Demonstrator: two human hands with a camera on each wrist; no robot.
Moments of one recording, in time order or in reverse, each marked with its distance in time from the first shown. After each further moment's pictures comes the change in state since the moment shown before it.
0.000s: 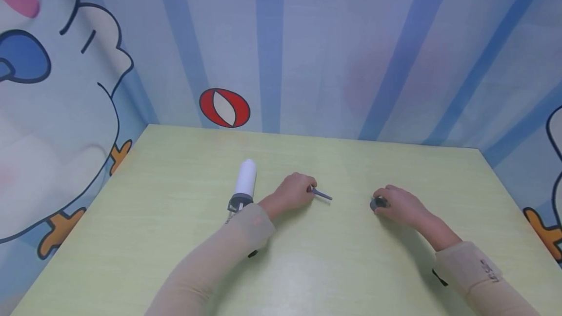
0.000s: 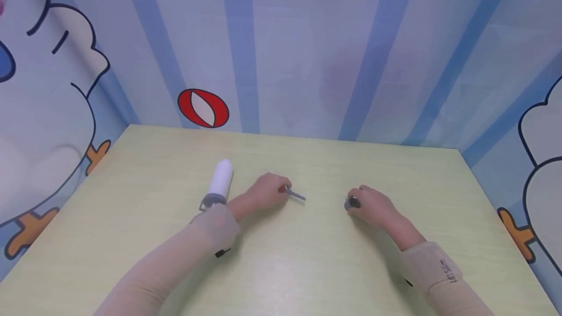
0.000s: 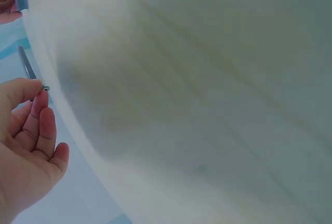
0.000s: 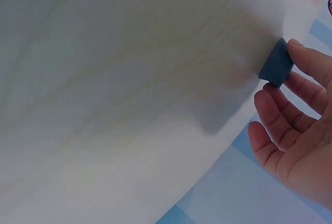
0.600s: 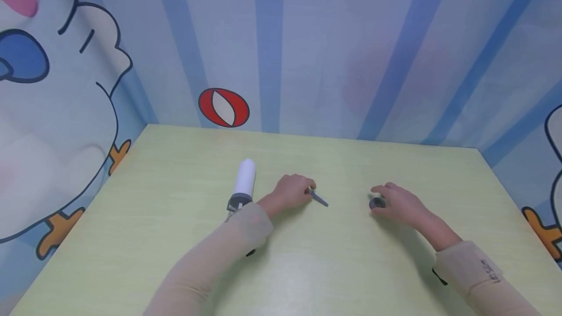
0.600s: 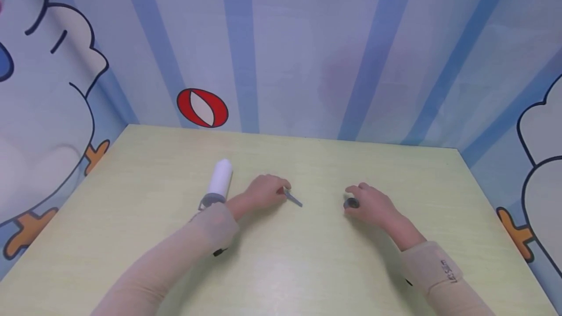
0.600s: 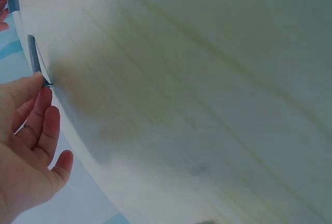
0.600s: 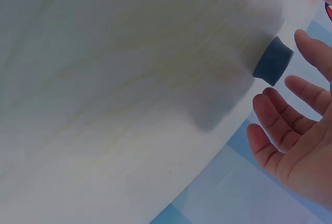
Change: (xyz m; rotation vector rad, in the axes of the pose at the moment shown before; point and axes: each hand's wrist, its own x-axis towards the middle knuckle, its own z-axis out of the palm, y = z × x) left_hand -0.003 -0.002 -0.003 0.129 -0.055 0.023; right_hand -0.003 -0.006 -0.005 -0.009 -0.005 0.031
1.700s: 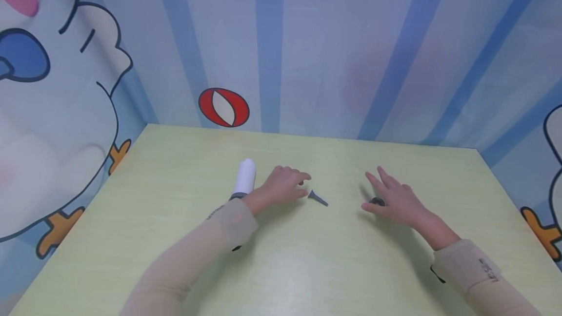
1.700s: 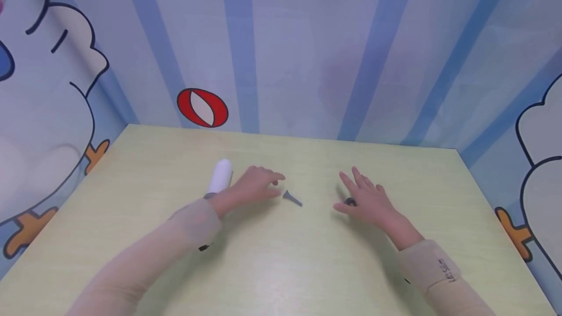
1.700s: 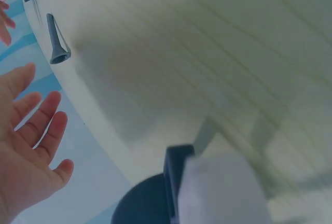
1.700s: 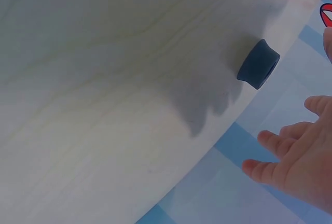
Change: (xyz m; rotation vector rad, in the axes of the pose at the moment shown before) left_hand -0.015 -0.010 -0.022 0.091 0.034 0.040; right_hand 0.001 -0.003 0.000 -0.014 0.034 -0.008
